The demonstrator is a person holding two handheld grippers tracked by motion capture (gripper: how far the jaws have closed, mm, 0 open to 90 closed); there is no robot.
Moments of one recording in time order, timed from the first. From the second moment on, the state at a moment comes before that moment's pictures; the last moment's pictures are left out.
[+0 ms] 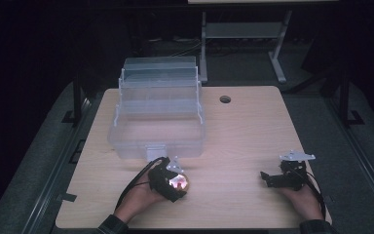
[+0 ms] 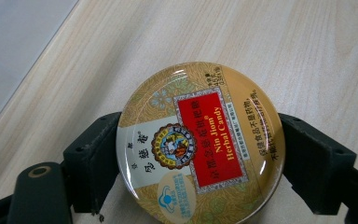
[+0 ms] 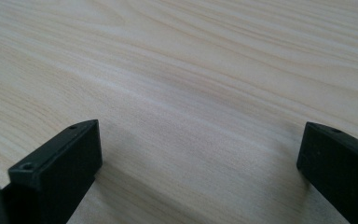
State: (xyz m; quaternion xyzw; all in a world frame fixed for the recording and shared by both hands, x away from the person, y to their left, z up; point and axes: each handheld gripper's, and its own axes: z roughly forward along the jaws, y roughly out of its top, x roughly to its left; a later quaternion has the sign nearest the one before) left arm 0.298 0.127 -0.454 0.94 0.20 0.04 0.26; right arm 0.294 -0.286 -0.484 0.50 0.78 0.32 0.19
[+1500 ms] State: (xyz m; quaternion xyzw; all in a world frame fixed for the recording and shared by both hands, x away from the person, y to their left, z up) left arm 0.294 0.134 -0.439 0.94 0.20 0.03 0.28; right arm 0.294 -0.286 -0.484 0.50 0.78 0.32 0.19
